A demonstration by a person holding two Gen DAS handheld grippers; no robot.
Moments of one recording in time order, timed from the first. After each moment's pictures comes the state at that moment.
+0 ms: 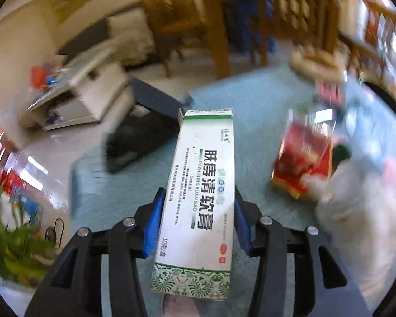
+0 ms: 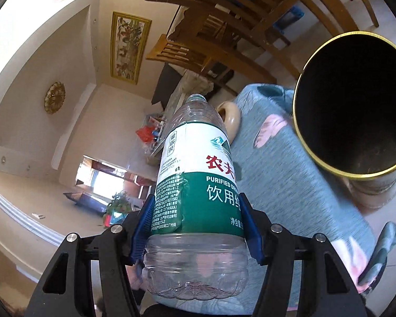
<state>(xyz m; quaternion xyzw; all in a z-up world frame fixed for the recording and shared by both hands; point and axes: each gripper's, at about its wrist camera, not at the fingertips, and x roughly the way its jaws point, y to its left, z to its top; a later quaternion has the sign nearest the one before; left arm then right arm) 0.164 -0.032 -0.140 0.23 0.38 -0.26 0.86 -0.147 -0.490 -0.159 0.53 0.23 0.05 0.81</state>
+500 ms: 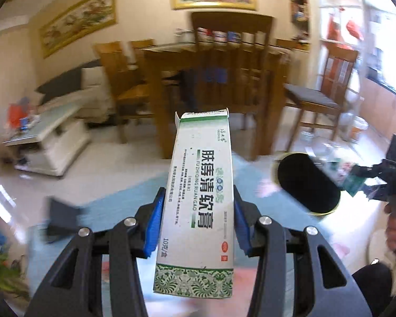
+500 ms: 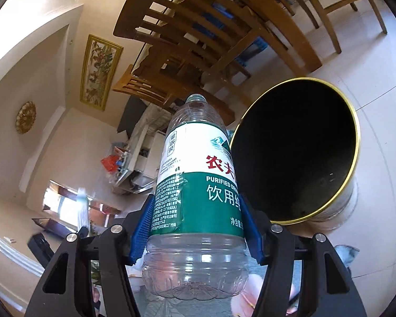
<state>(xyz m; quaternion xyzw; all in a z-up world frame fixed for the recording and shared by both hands) 0.033 -0.240 -0.051 0.15 0.28 -0.40 0.86 -0.187 -0.538 -0.161 0.50 0.23 -0.09 0.83</state>
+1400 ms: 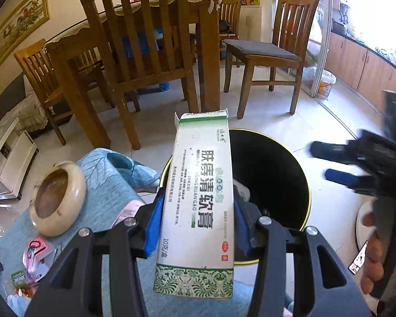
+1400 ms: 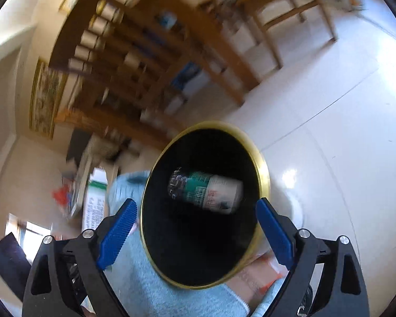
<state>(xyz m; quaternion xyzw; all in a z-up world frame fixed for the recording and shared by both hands) -0.028 -0.467 -0.136 0.24 0.33 -0.47 0.78 -0.217 -0.628 -0.208 0.51 0.21 -0.27 0.79</state>
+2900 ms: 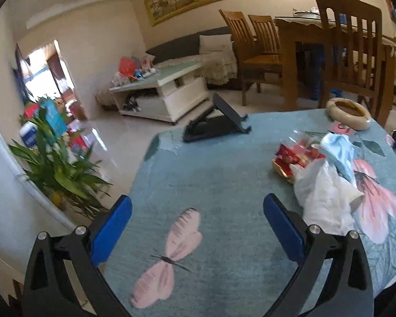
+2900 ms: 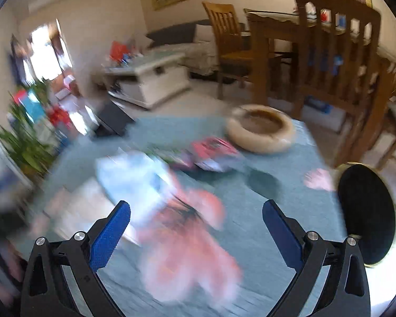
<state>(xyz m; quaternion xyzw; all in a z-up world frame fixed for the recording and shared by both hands) 0.032 -0.005 -0.110 0.15 0.32 -0.07 0.93 0.005 -0.284 -0.123 0.15 0.37 -0.01 0.92</state>
